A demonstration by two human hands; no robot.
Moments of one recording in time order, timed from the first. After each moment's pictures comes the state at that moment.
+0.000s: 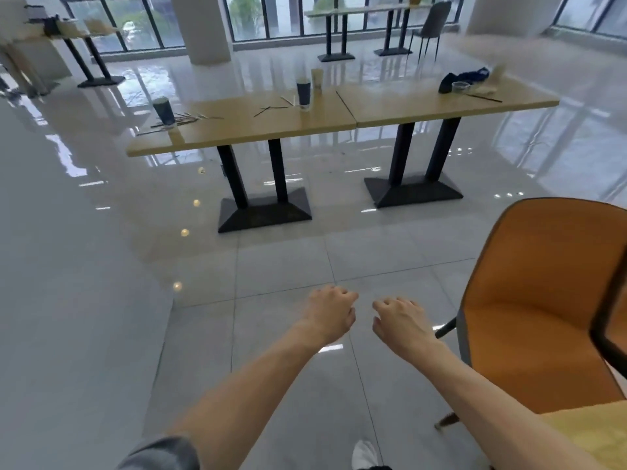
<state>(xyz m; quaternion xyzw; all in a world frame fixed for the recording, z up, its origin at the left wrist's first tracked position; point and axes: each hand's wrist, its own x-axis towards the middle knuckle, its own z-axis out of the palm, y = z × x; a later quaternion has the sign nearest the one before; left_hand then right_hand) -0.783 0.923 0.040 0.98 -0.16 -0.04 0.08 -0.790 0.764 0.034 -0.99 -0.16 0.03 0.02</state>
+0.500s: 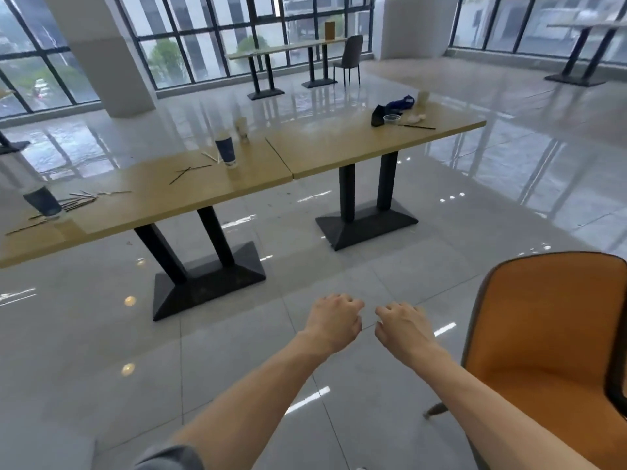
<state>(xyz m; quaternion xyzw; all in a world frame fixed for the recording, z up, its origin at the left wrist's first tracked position) -0.458 0.828 0.046 0.96 -0.29 -0.02 0.05 -0.496 0.680 0.031 -1.00 -0.04 0.00 0.03</state>
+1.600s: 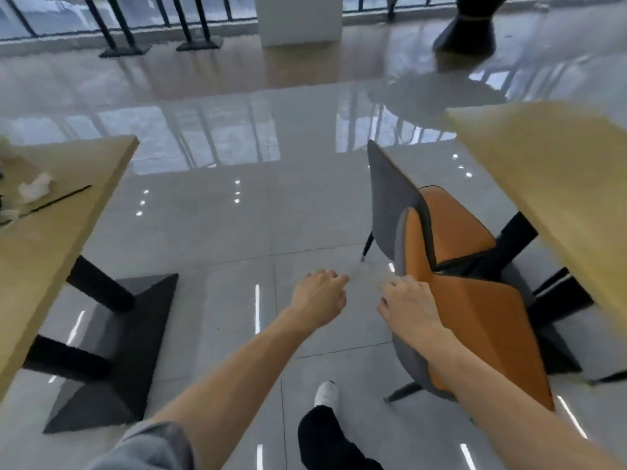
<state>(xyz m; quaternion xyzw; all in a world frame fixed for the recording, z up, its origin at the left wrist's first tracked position) -0.096 0.456 0.015 0.60 -0.79 -0.08 0.04 -0.275 0.461 0.017 -0.81 0.59 -0.01 0.01</state>
